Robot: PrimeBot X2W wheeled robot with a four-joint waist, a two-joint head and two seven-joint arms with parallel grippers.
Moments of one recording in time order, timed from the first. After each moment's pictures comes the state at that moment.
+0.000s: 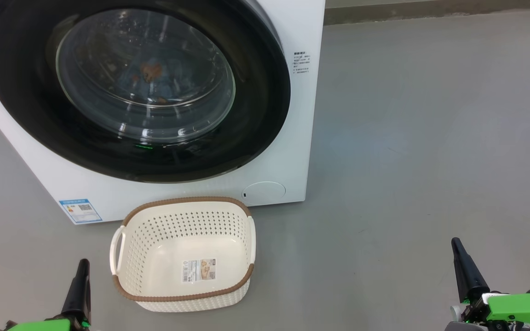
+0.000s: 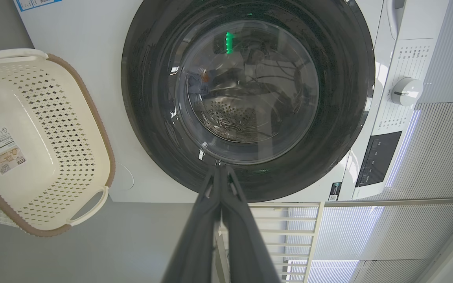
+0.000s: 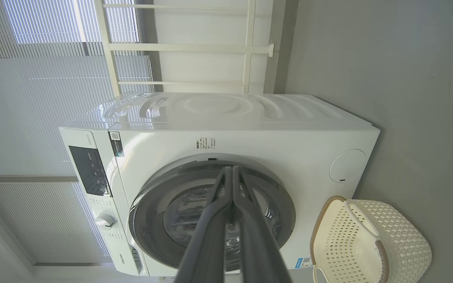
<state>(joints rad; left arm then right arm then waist) -0.07 0.03 0.08 0.26 -1.61 -0.12 0.11 -0.07 -0.04 -0.14 0.27 1.61 0.13 0.11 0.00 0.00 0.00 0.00</state>
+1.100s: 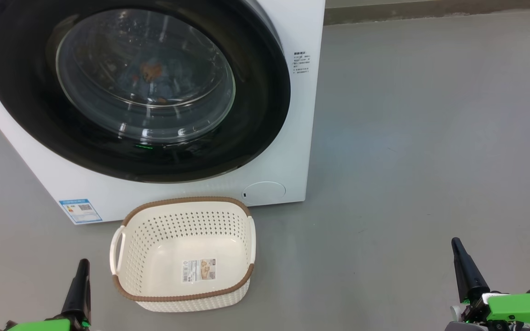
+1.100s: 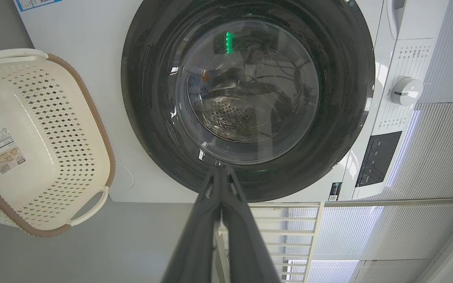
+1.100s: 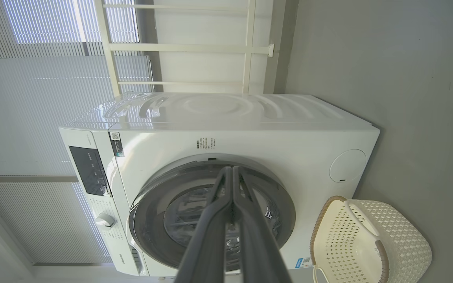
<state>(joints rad) -0.07 0.03 0.08 0.26 -1.61 -0.12 0.11 -0.07 -0.04 -0.14 0.27 1.61 0.13 0.11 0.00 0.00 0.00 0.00</state>
